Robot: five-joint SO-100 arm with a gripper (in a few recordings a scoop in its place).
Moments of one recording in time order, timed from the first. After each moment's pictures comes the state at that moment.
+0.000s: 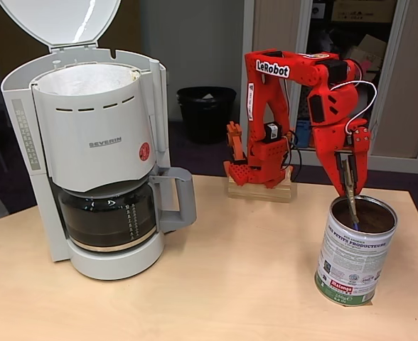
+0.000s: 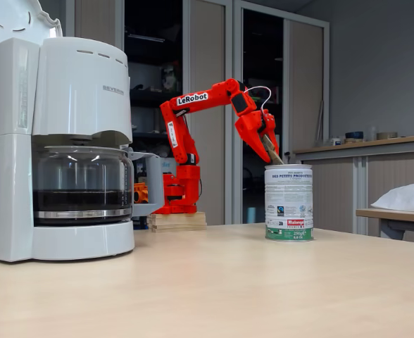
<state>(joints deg) -43.7 109.0 104.0 72.7 -59.7</state>
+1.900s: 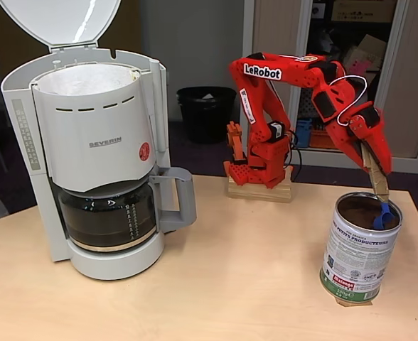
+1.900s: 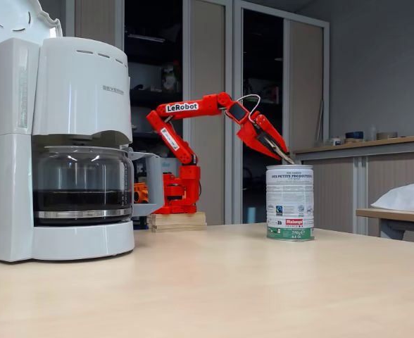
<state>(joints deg) -55.1 135.8 129.0 48.6 -2.3</state>
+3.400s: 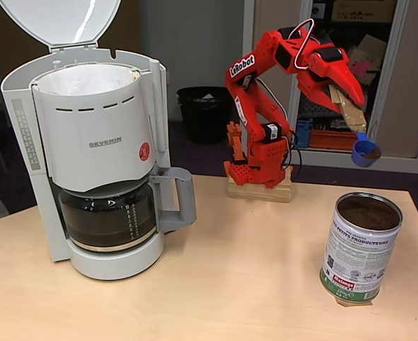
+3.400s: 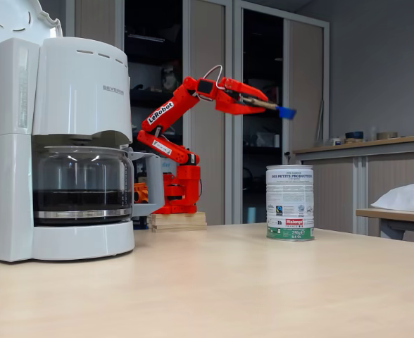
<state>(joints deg) -39.0 154.0 115.4 56.6 -2.5</state>
